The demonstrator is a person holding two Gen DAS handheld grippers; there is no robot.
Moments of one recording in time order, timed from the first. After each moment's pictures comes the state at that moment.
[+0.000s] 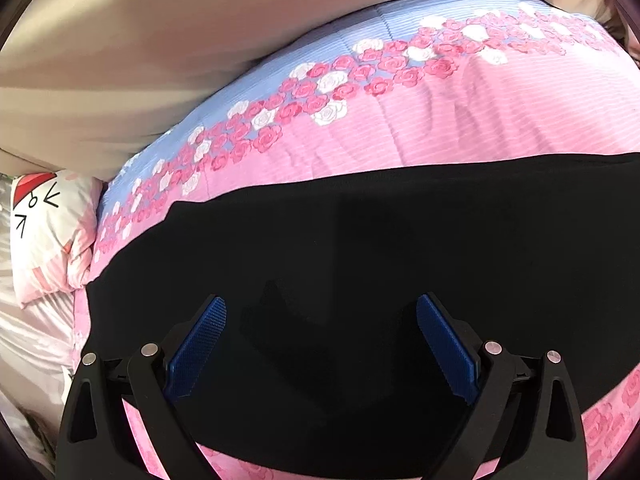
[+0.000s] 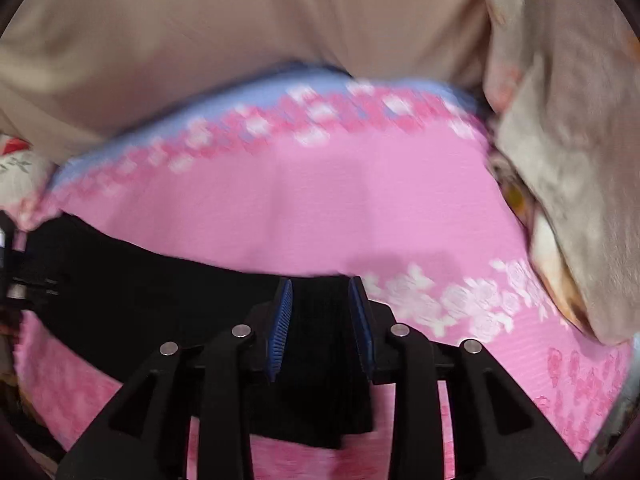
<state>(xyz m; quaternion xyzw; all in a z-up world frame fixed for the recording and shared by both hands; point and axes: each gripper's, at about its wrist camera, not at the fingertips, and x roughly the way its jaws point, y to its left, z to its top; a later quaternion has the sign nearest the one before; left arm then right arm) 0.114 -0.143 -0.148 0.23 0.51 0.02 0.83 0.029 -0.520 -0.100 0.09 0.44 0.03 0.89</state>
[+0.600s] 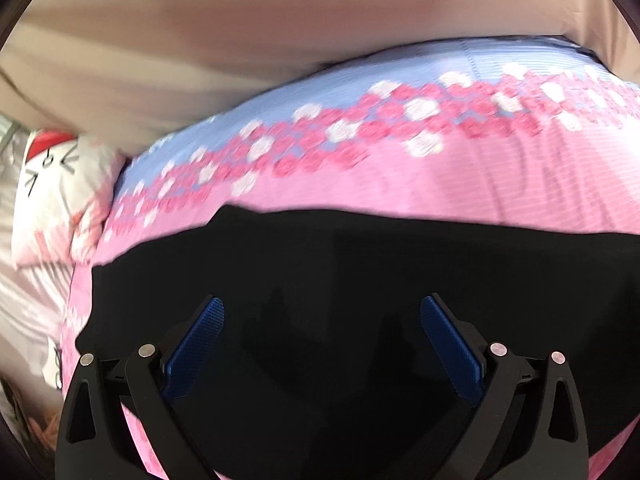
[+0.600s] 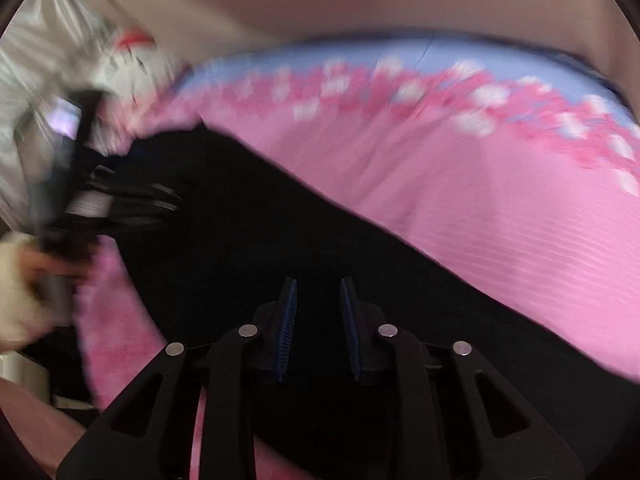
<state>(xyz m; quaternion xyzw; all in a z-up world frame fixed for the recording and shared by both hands) 0.148 -0.076 -0.135 0.16 0.49 0.07 0.85 0.114 -0.300 -0.156 0.01 0.51 0.26 0.82</state>
